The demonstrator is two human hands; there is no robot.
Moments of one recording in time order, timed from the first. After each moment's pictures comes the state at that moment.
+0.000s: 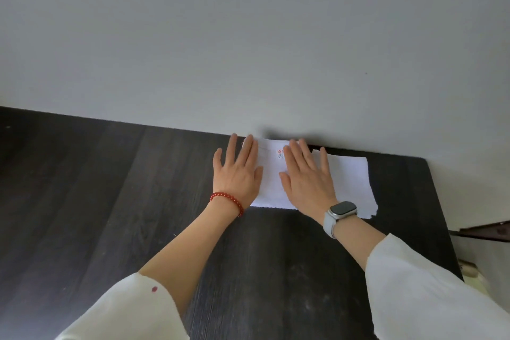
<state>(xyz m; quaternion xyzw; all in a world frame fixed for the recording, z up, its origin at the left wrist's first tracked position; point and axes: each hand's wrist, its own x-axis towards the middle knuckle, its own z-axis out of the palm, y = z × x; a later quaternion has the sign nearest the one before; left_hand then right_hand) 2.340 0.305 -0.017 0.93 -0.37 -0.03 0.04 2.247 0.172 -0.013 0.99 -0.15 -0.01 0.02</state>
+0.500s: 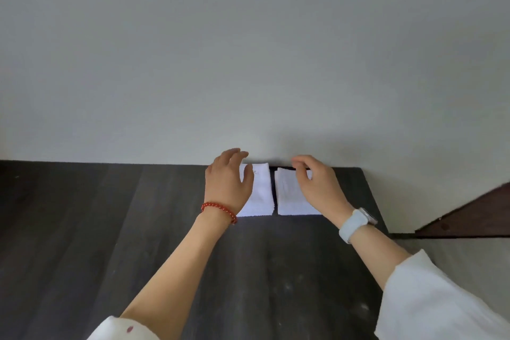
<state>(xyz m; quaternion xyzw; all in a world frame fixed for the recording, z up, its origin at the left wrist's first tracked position) 2.286 0.335 0.116 0.87 -0.33 0.01 0.37 2.173 0.198 0.134 0.88 -0.27 0.18 -0.34</state>
